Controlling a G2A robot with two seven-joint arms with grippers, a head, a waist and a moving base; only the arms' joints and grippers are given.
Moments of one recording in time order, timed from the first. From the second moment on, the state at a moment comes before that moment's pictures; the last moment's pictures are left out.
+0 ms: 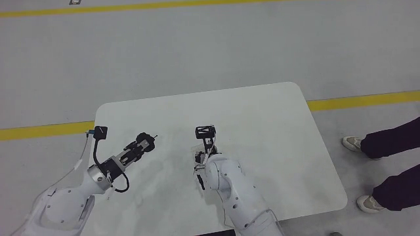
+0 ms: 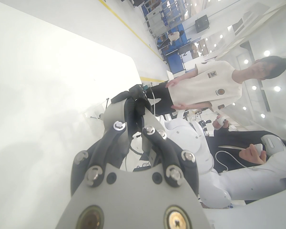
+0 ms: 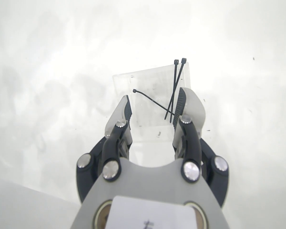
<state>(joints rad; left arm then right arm) 1.71 -1.00 -1.47 -1.84 -0.01 -0.33 -0.56 -1.51 -1.70 1.14 -1.57 -1.55 0.34 0.93</state>
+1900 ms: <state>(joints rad) 1.71 -1.00 -1.47 -1.84 -0.01 -0.33 -0.56 -1.46 -1.71 1.09 -1.50 -1.52 0.34 0.88</state>
